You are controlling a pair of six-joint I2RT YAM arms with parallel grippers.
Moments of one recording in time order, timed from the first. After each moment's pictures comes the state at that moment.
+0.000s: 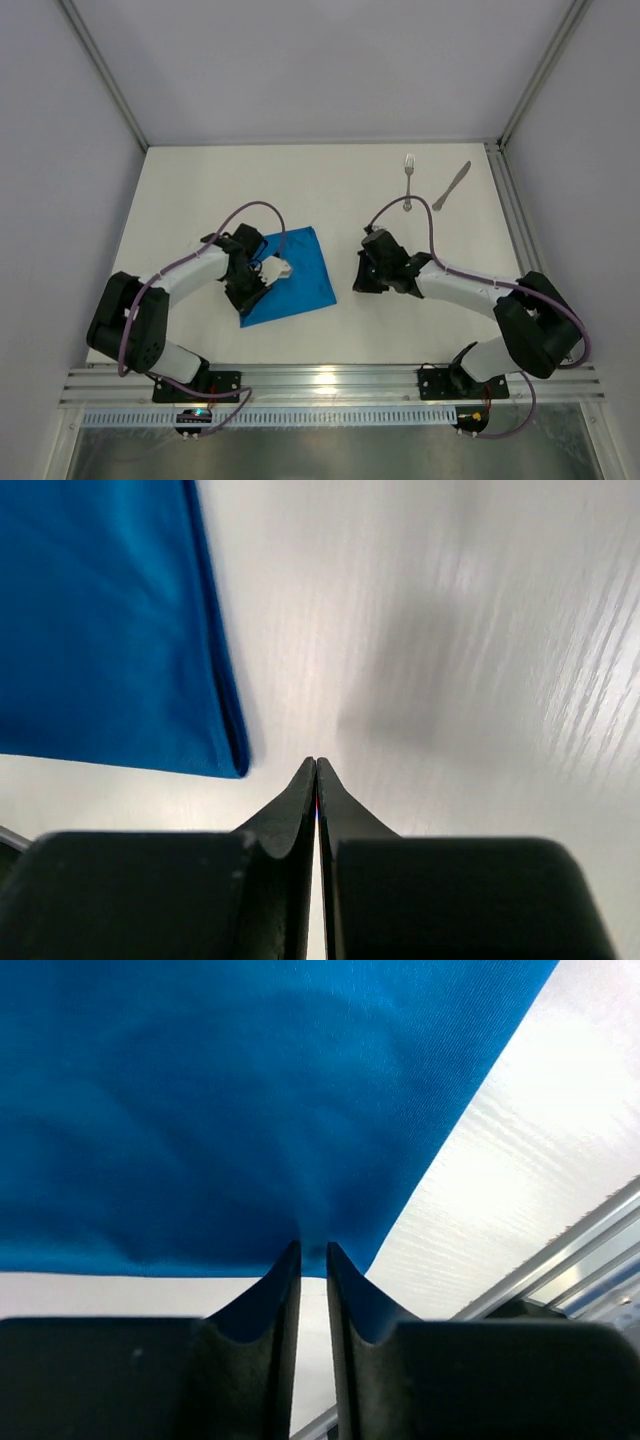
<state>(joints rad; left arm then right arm) -0.44 1.48 0.80 -0.84 0.21 0.53 0.69 1.45 0.69 -0.18 -0.03 0.71</state>
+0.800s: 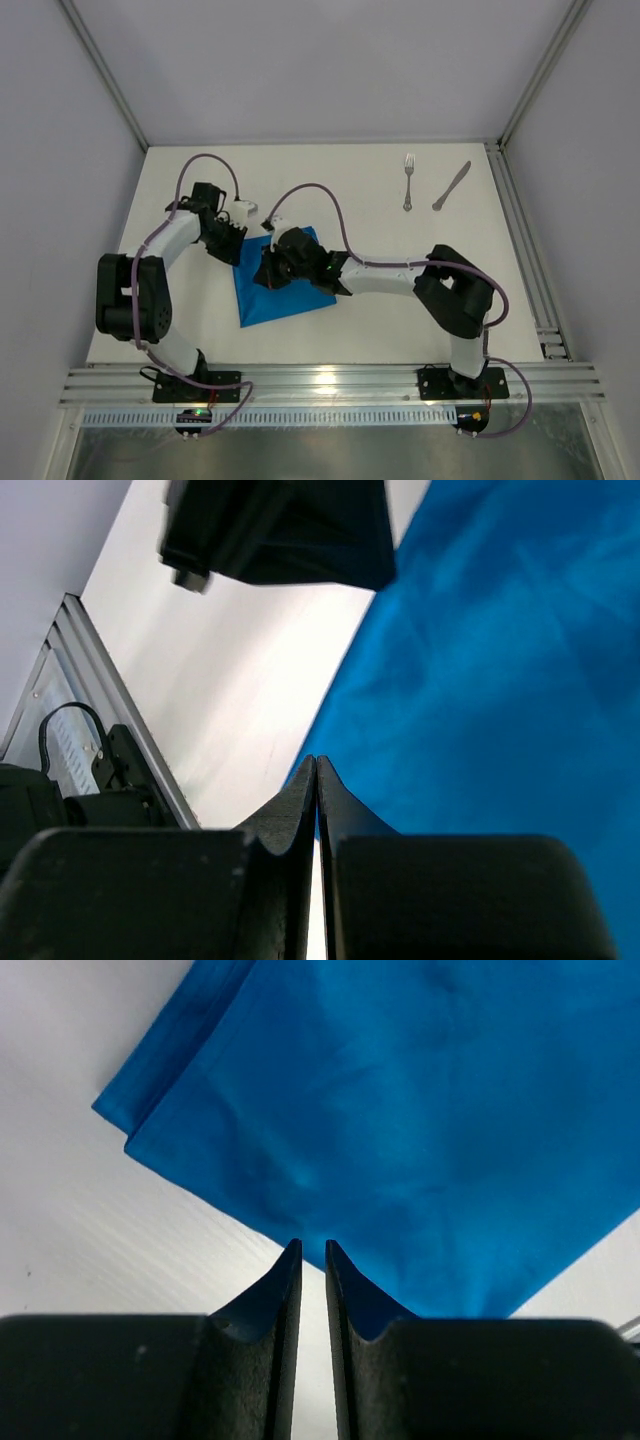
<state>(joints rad) -0.10 1.62 1.09 -0.77 0.33 0.42 1.02 1.86 1.17 0.19 -0.12 0.60</state>
